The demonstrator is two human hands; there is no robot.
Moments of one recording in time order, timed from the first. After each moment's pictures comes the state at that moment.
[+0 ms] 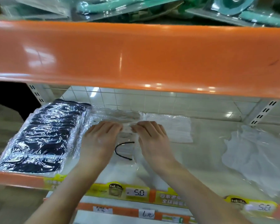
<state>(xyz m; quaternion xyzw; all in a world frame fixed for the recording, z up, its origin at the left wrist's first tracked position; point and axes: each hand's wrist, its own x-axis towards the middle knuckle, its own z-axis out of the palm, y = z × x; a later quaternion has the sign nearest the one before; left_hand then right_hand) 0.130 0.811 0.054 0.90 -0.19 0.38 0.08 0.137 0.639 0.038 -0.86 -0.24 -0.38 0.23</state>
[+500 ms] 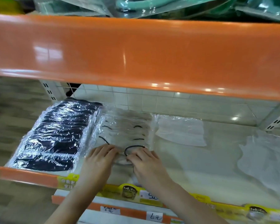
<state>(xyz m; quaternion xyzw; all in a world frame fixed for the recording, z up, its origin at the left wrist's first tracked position) 0.107 0.871 -0.021 0.95 -0.17 0.24 0.08 0.113 0.681 -0.028 -0.92 -0.30 -0.19 0.14</state>
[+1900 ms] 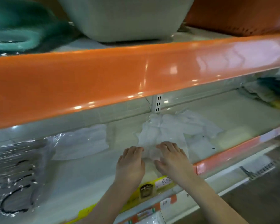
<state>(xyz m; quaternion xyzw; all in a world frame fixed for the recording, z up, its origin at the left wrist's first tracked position) 0.096 0.509 0.000 0.93 -0.30 0.01 0.20 0.030 0.357 -0.003 -0.98 0.12 -0.08 0.10</state>
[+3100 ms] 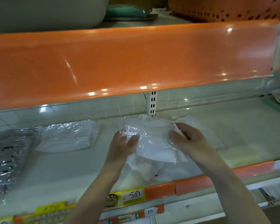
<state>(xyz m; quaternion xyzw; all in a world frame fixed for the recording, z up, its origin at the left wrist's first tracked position) 0.100 0.418 0.040 0.76 -0.01 -0.09 0.64 0.025 0.231 0.088 -0.79 0.06 -0.05 0.61</state>
